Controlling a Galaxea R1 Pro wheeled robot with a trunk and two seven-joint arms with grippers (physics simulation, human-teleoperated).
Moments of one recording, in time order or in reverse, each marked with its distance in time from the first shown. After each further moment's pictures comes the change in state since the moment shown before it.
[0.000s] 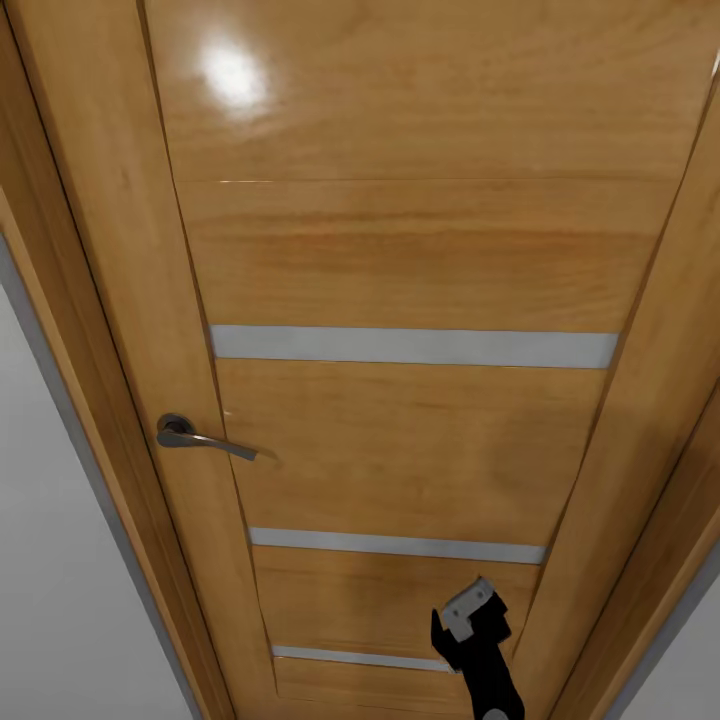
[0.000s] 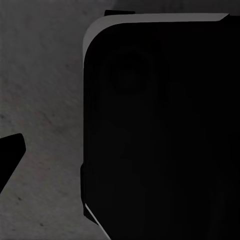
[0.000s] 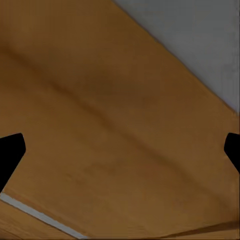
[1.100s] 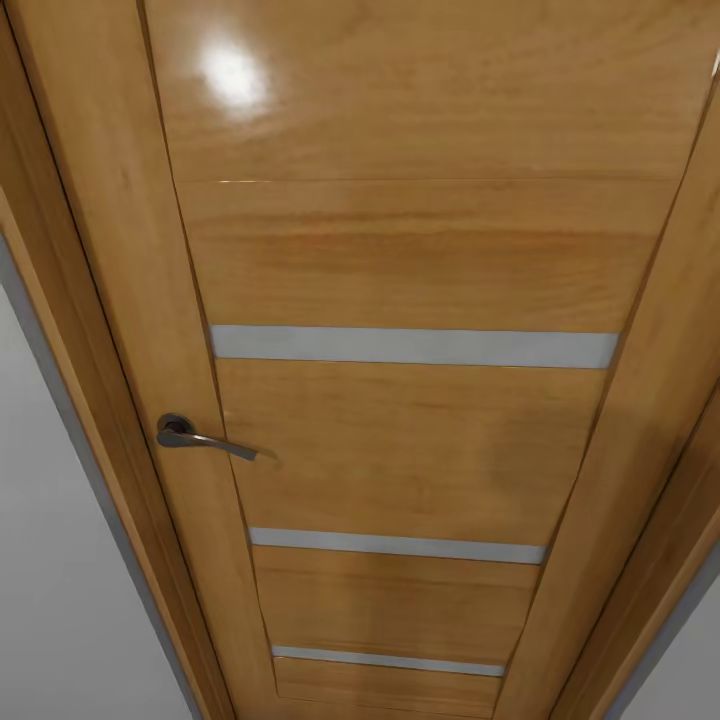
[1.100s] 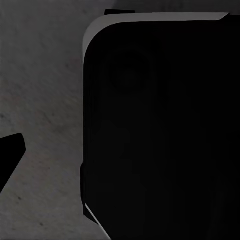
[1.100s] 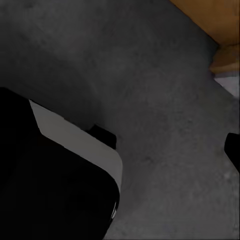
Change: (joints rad) left arm 0.000 0.000 0.001 0.002 0.000 0.000 0.000; right arm 0.042 0.140 0.038 1.155 -0.270 -0.494 0.193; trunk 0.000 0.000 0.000
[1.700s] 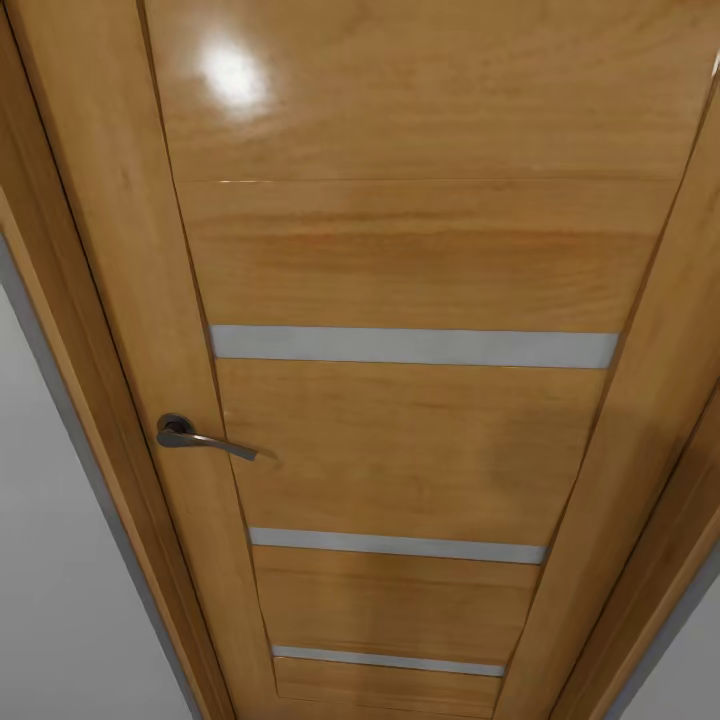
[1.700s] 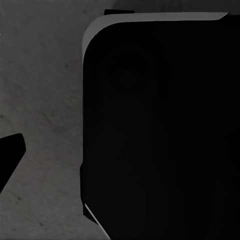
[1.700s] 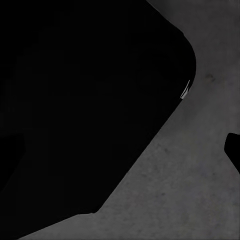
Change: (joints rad) left arm 0.000 0.000 -0.001 0.000 0.000 0.000 -0.002; right arm -0.001 0.015 0.002 0.293 -0.003 -0.006 0.218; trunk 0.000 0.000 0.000
